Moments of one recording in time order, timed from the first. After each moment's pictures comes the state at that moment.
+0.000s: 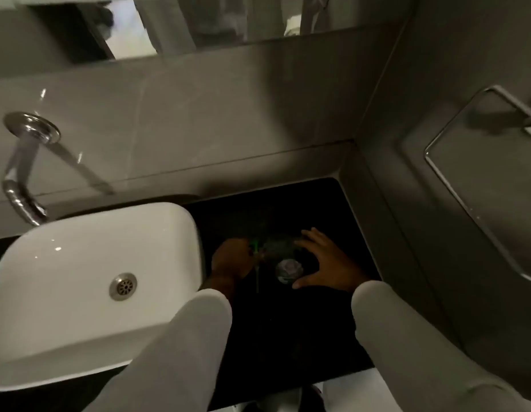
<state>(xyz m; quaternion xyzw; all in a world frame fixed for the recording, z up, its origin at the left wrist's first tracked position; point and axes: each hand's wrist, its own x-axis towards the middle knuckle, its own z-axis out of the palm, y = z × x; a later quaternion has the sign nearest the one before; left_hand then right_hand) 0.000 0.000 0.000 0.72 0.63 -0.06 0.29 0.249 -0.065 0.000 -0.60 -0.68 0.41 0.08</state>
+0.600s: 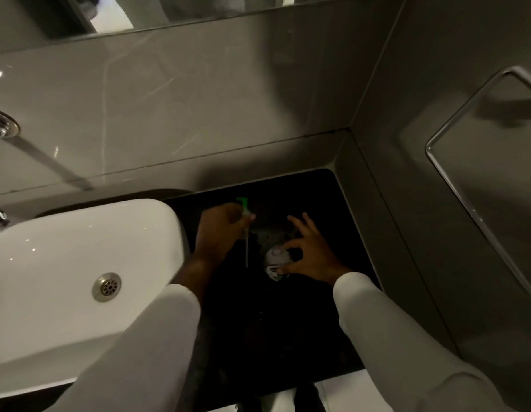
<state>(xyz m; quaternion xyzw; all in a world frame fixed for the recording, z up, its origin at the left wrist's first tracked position) 0.011 0.036 0.033 0.65 0.64 0.21 0.34 0.240 -0.041 -0.009 -0.62 -0.64 0.43 0.13</state>
